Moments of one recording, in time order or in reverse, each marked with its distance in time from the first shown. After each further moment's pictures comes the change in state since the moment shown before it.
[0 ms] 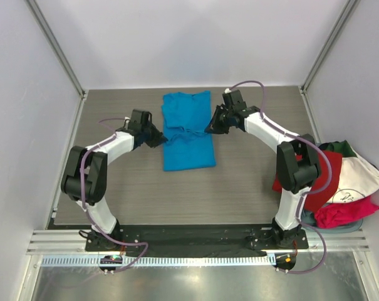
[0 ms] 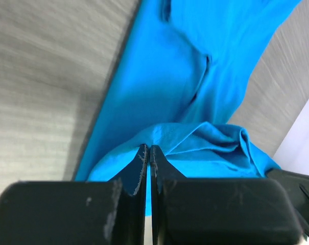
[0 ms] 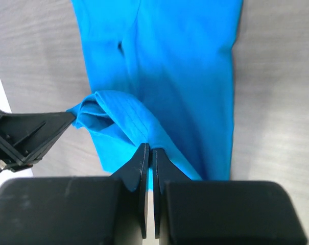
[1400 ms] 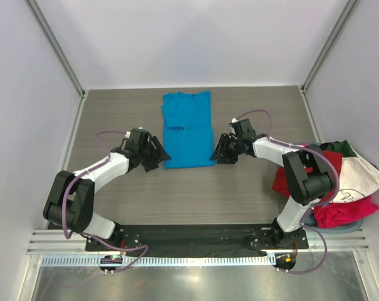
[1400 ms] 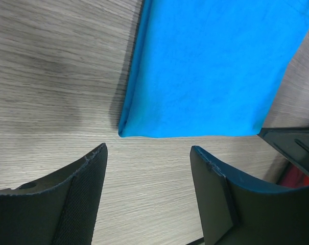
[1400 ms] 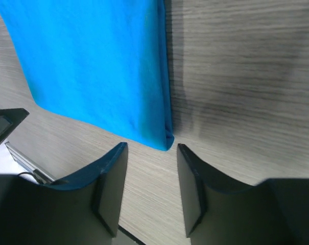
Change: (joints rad) left arm -0.080 -0.276 -0.292 -0.051 -0.018 0.148; right arm -0.040 -0.153 -0.475 0.182 -0.122 -0.032
